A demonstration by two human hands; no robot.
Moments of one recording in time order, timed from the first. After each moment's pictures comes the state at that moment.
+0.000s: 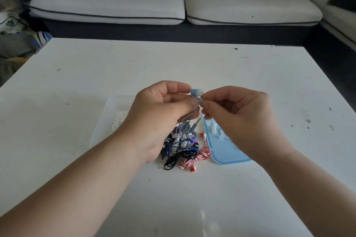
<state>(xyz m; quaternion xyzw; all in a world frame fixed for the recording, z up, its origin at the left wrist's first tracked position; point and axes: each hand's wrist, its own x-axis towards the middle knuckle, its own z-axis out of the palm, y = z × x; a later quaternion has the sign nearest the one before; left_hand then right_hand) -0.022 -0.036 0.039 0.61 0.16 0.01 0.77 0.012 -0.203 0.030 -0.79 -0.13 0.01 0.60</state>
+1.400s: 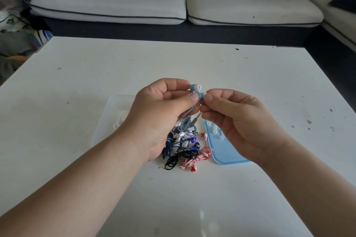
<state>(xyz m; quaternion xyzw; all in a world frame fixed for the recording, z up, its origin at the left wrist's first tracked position) -0.019 -0.035 0.039 0.58 0.16 0.03 0.80 0.022 -0.199 0.025 -0.55 0.00 0.22 0.81</state>
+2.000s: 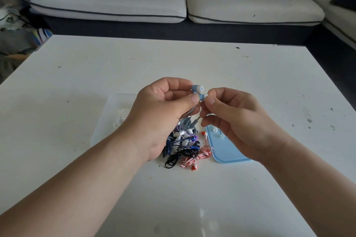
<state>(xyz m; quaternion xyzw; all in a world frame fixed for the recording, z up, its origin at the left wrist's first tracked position) -0.021 -0.035 0.035 0.60 0.14 0.02 0.78 0.023 -0.202 0.021 -0.60 -0.09 0.23 0.76</state>
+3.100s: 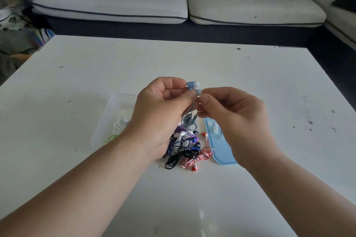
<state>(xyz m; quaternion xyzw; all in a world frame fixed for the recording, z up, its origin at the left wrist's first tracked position) -0.017 -0.040 0.032 0.59 0.18 0.07 0.78 0.006 -0.186 0.020 -0.70 -0.05 0.03 0.71</state>
